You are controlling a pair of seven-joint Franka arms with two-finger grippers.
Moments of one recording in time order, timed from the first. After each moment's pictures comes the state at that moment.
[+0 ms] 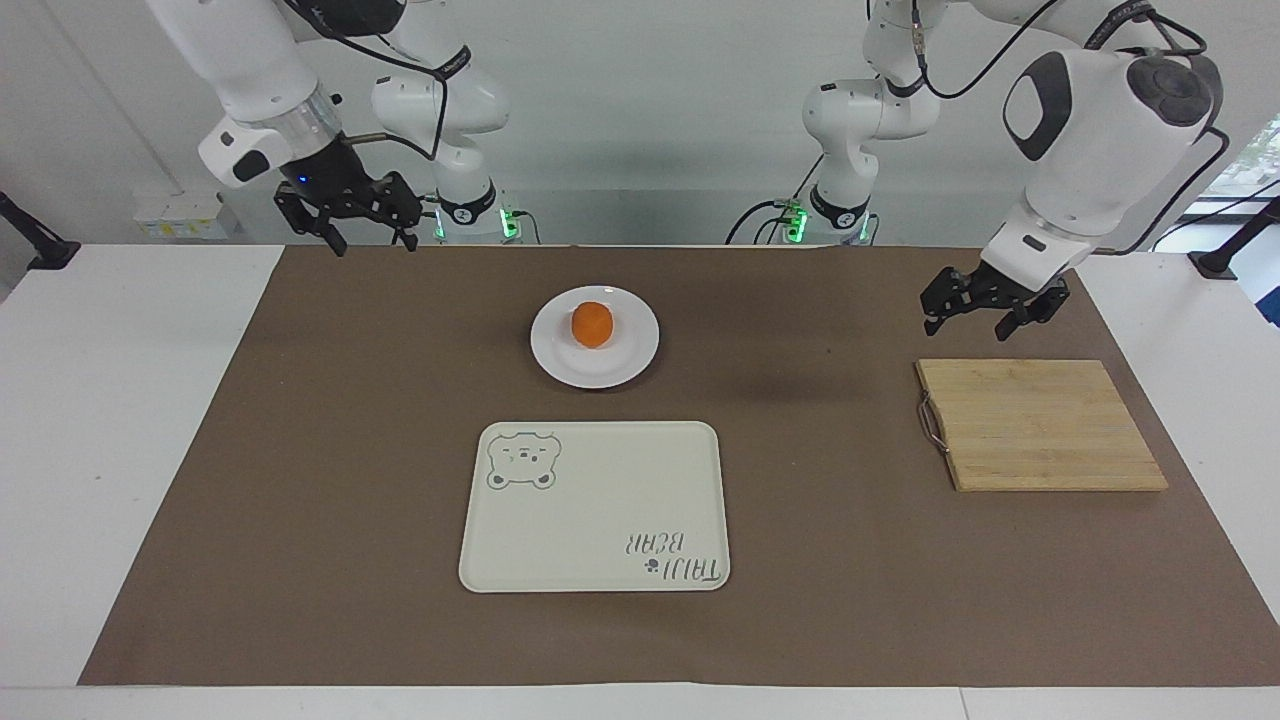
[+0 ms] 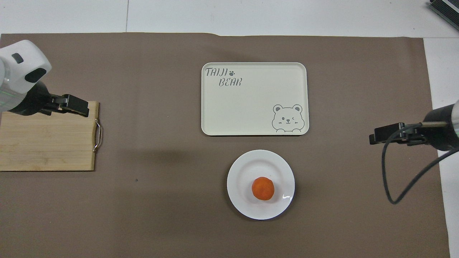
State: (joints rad) left arm 0.00 0.08 -0.09 -1.59 -0.04 1.63 0.04; right arm 0.04 -0.11 -0.02 -1.79 0.22 1.61 0.04
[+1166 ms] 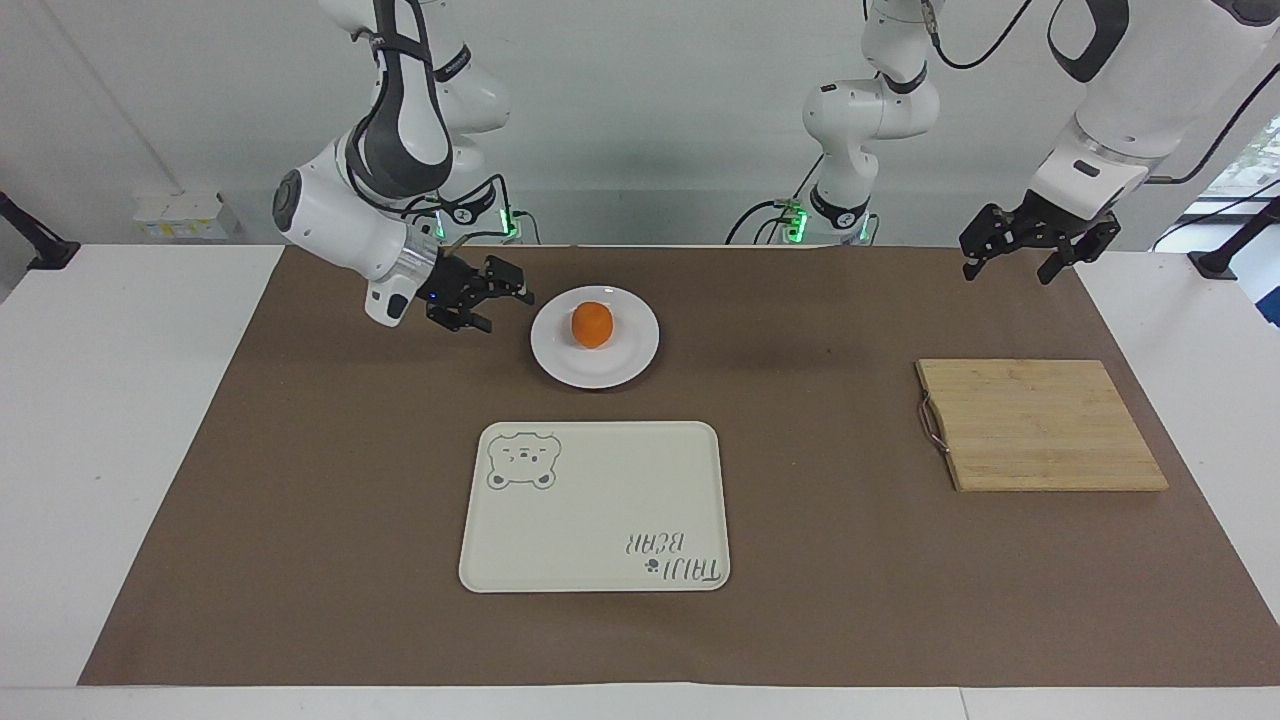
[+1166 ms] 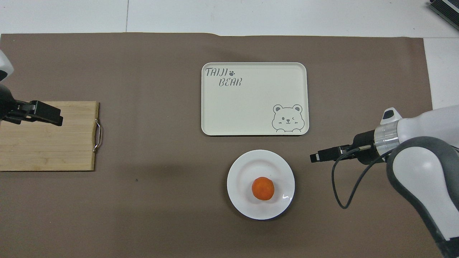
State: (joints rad) left arm 0.01 0.00 -0.07 -1.55 -0.02 1.52 0.05; right arm 0.07 -0.07 -0.01 -2.29 0.75 1.96 -0.46
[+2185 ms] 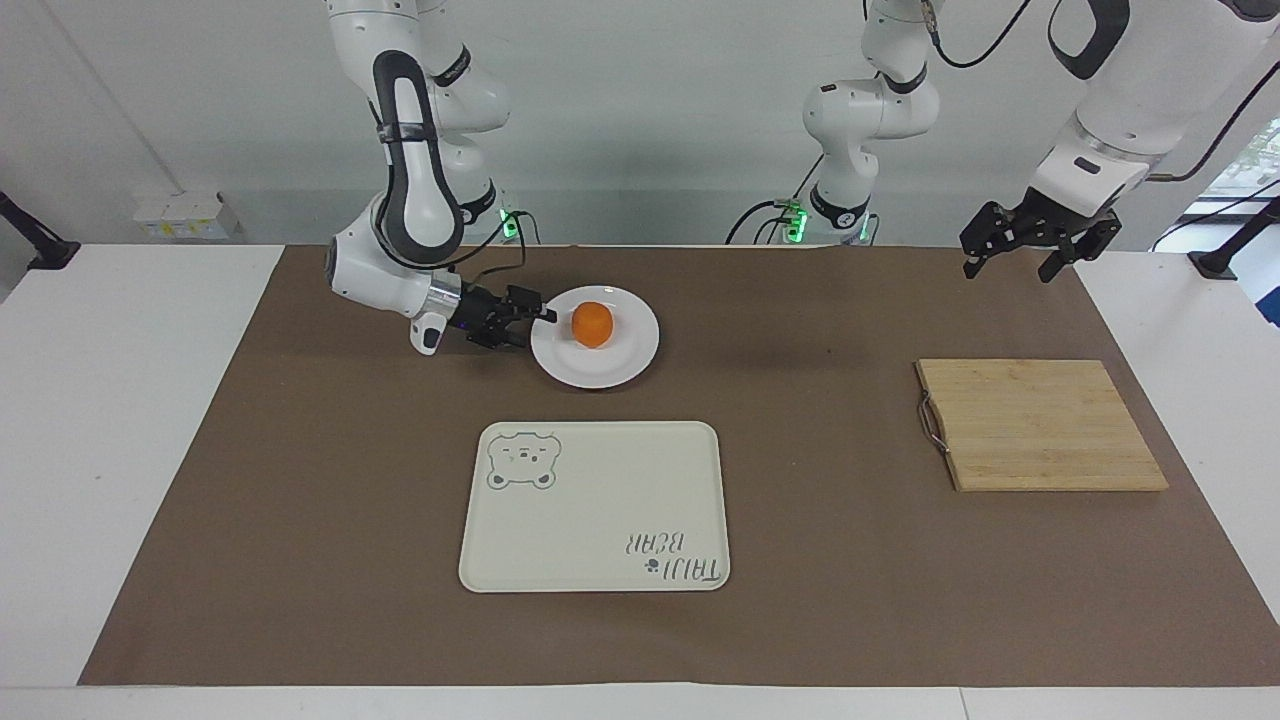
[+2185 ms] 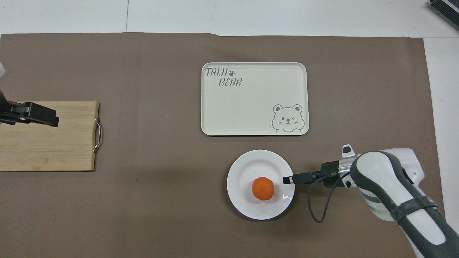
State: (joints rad) left arm 0.01 0.00 -0.07 -1.55 -0.02 1.52 0.05; right arm 0.09 0.01 -0.01 -2.49 1.03 2.05 -0.69
